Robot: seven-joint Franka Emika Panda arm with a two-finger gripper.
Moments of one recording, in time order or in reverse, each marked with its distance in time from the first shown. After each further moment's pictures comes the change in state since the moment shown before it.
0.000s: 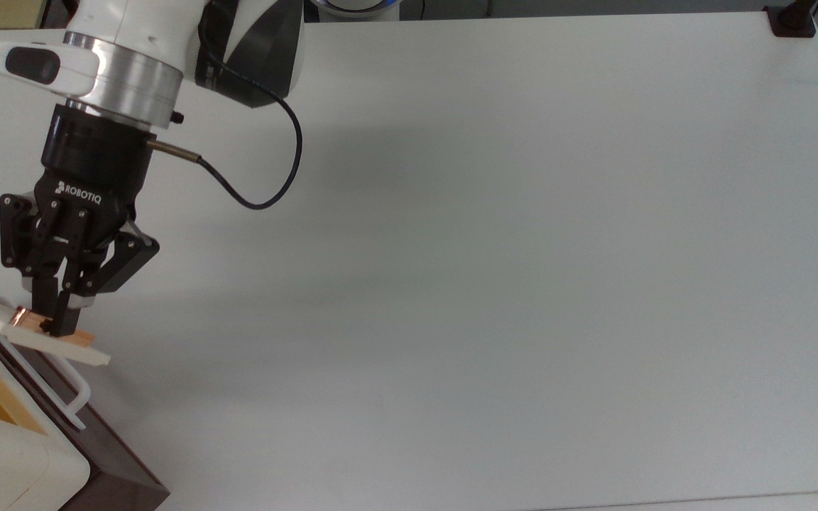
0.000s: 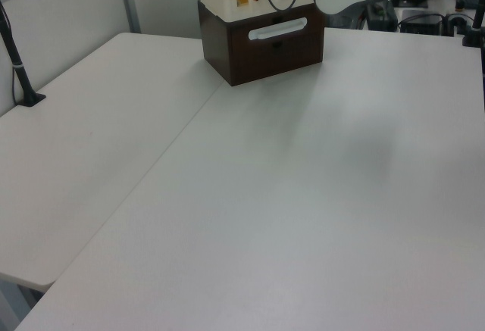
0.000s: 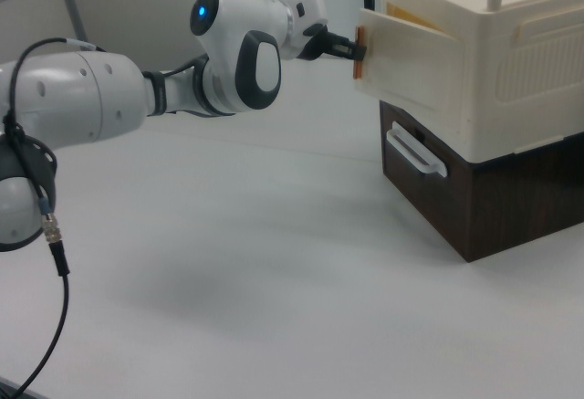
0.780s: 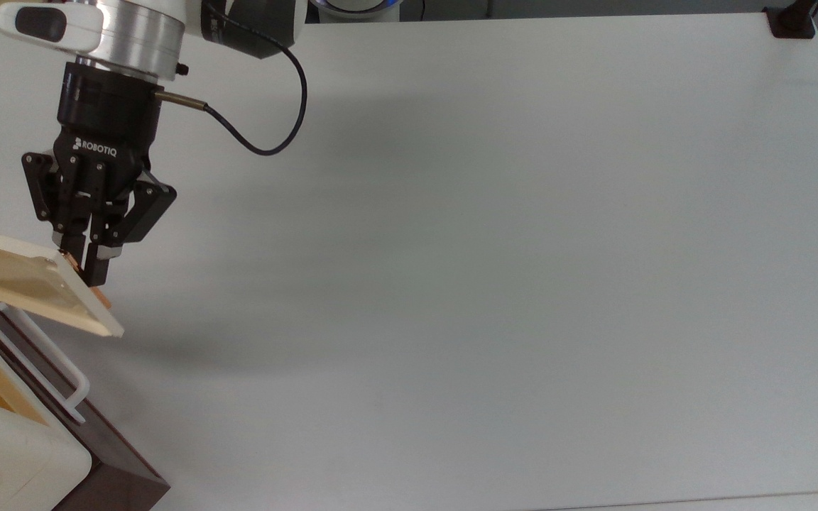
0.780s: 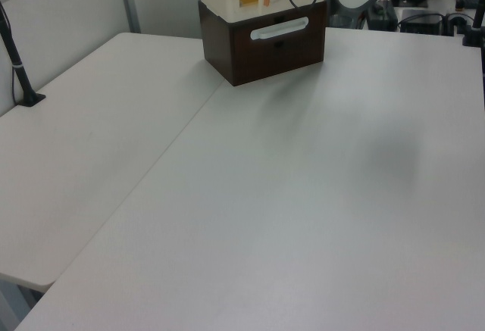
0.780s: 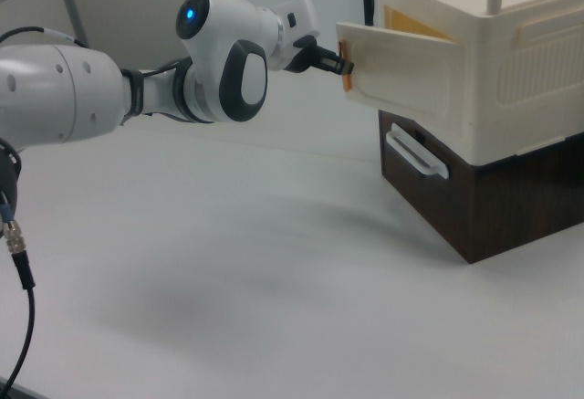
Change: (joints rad) arm -0.135 -0.172 0.170 -0.241 0.003 0.016 -0.058
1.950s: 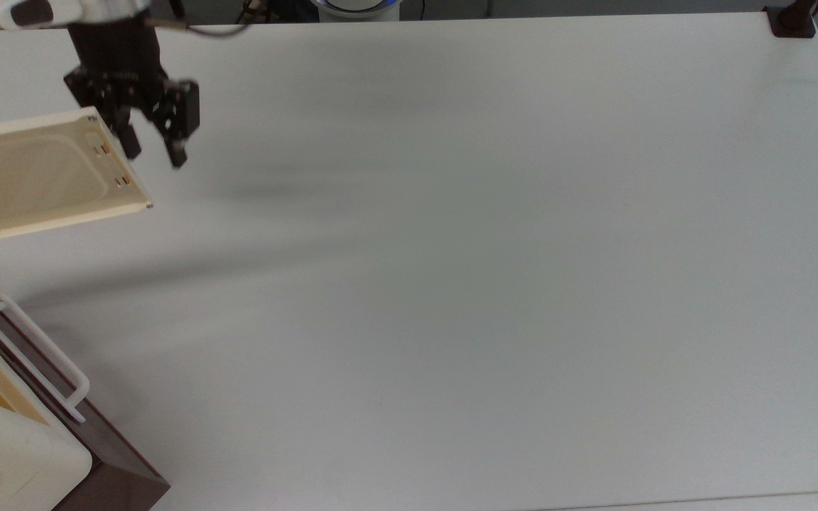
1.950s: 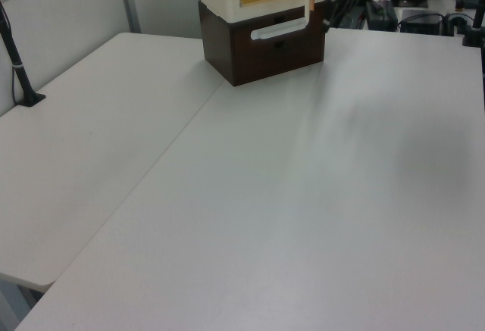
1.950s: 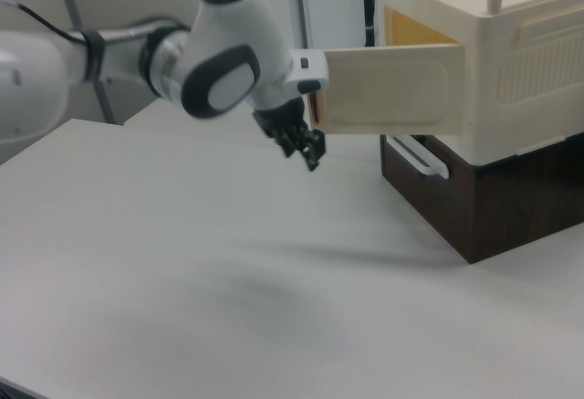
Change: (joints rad) arm -0.214 -0.270 0.140 -0.209 0.371 -0.764 -0.461
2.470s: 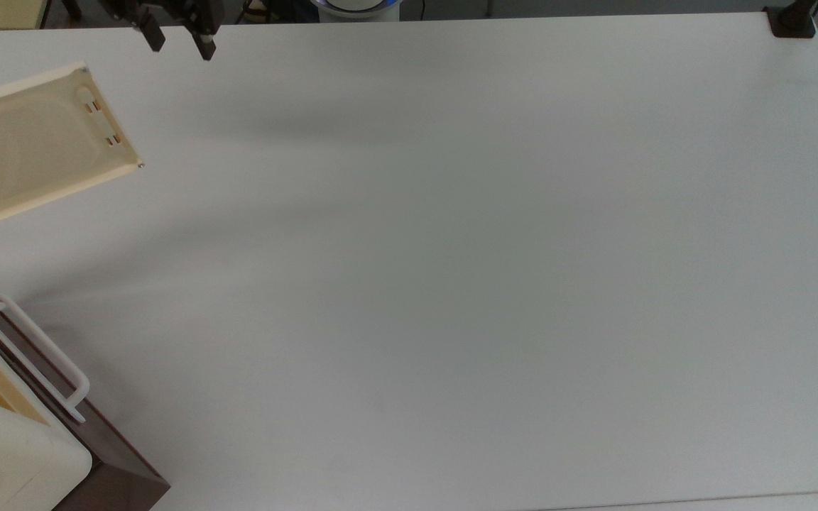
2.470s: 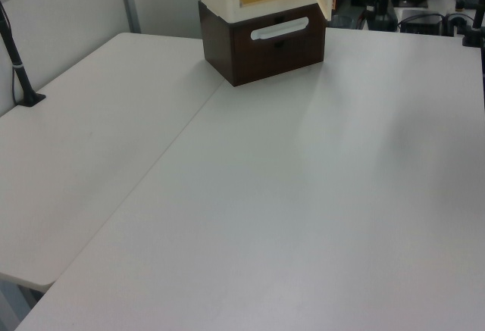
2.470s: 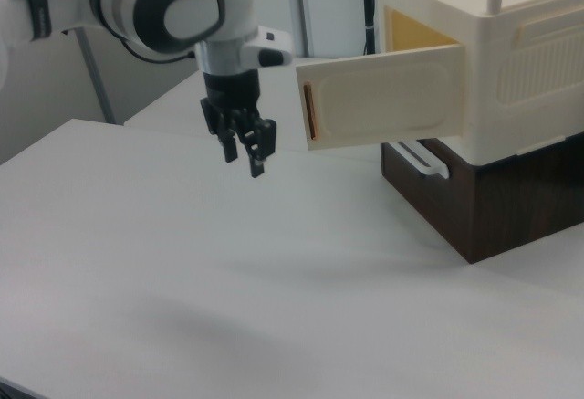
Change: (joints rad) arm -0.005 -0.095 0.012 0.111 -0.086 -0.521 0.079
